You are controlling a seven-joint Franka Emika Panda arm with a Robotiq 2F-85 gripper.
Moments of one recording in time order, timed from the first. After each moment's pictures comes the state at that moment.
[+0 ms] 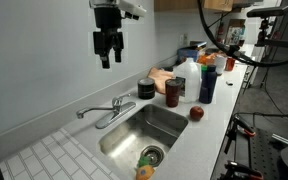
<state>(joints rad) 0.15 0.29 0.15 -1.57 0.01 1.89 -0.06</state>
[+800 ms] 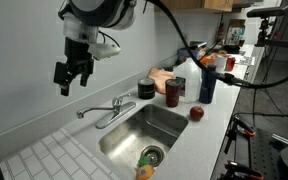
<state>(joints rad) 0.21 0.52 0.20 -1.52 0.05 2.36 -0.05</state>
